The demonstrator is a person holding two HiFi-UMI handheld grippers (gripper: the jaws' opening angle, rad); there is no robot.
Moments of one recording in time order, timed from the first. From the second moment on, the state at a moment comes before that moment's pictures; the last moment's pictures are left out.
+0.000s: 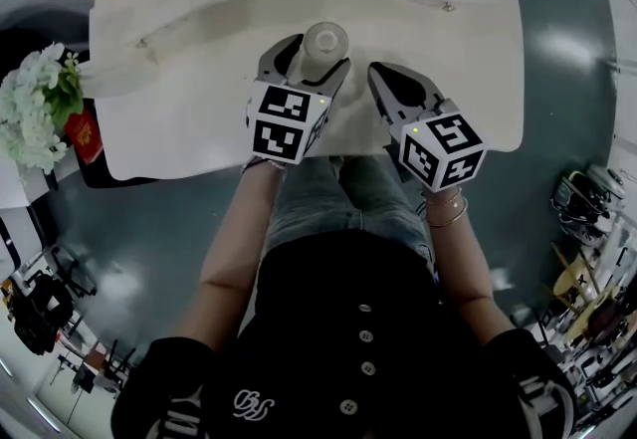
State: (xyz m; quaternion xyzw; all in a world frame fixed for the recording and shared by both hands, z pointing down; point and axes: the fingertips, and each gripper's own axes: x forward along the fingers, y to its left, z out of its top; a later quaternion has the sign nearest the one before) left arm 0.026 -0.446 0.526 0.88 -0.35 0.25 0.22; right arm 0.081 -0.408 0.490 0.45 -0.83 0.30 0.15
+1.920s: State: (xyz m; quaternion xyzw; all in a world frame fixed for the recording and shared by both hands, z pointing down) left arm 0.052 -0.468 0.542 0.90 -0.30 0.27 0.16; right arm 0.097 -0.411 0.510 0.46 -0.81 0.32 0.15
